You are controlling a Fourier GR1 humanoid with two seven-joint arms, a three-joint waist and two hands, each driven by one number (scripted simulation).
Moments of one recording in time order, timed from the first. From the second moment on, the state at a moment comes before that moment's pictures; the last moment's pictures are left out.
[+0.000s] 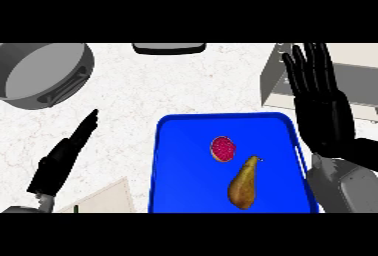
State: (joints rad) left arm -0.01 0.47 -0.23 -1.57 0.08 0.06 0.07; right arm -0.34 -0.29 0.21 -1.70 -0.46 -0.21 -0.22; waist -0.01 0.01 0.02
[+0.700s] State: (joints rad) left arm -0.12 0.33 -0.22 -1.55 0.07 0.15 0.04; right arm -0.23 -0.36 0.20 -1.36 -0.24 -0.47 -0.11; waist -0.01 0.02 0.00
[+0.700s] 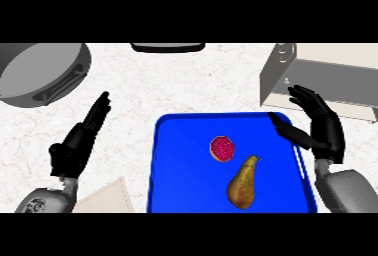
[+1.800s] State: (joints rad) left arm -0.19 0.24 -0.20 -1.43 0.03 0.14 0.02; right arm -0.25 -0.55 0.35 -1.59 -0.05 -0.27 0.27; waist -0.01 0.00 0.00
